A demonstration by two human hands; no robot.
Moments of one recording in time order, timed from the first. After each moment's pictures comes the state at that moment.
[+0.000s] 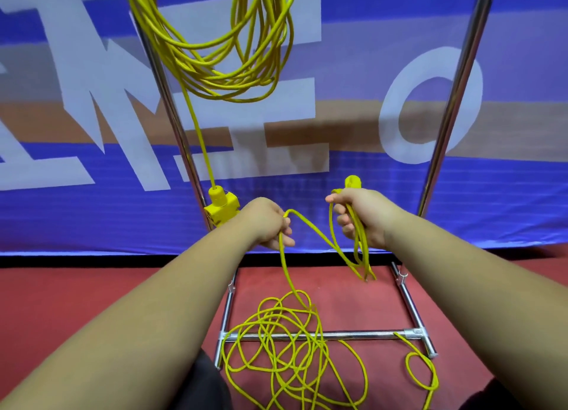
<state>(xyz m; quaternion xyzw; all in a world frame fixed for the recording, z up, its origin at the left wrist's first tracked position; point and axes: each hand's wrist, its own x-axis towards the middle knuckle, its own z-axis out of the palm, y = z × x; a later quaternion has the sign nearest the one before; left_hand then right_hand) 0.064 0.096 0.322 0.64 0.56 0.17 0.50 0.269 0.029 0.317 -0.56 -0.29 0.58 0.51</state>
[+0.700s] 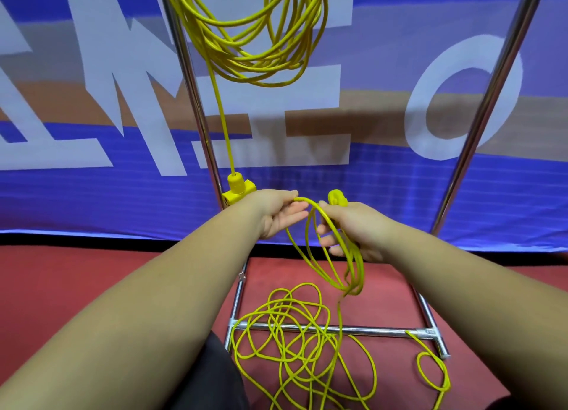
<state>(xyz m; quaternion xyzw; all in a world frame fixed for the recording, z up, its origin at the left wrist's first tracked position) 0.050 0.107 0.325 0.34 0.51 0.32 0.72 0.211 0.019 0.303 -0.58 -0.38 0.59 0.41</state>
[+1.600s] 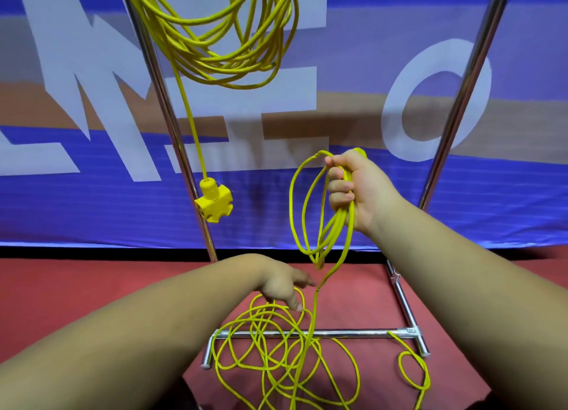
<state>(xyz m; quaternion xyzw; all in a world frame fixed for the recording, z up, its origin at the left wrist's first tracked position) 0.071 0.079 0.228 0.82 0.35 -0.29 0.34 0.247 0.035 0.359 -0.39 -0.21 0.64 0.63</state>
